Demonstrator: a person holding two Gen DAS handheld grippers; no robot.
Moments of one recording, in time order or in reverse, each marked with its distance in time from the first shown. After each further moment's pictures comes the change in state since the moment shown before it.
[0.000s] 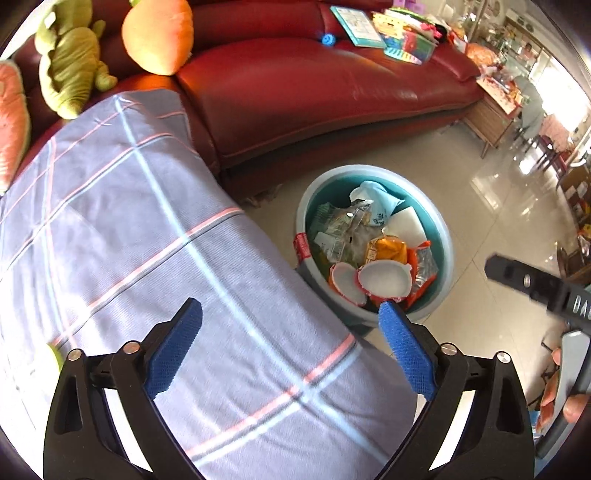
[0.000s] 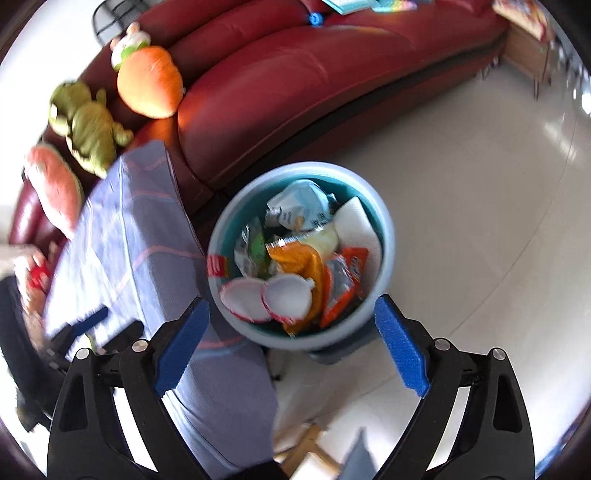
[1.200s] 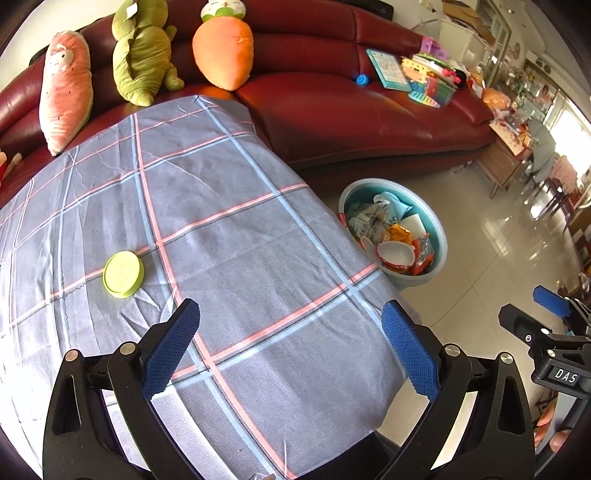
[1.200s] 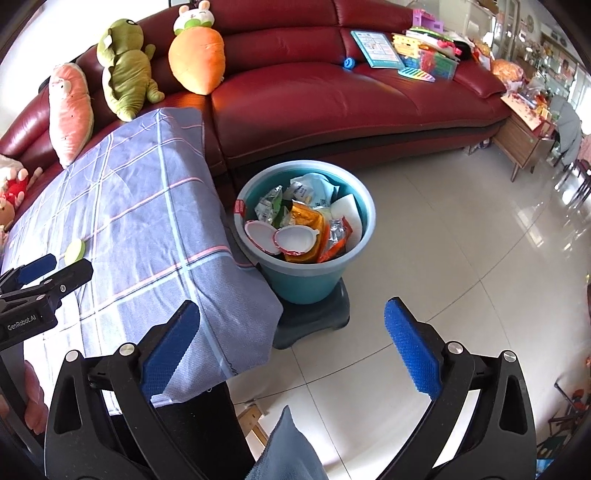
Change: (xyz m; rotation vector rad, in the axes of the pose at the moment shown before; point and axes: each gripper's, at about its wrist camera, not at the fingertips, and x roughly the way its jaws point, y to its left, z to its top) left arm -0.104 0.047 -0.089 -0.122 -0.126 0.041; right arm -0.091 0.071 -0.112 -0.258 -0.117 -0.178
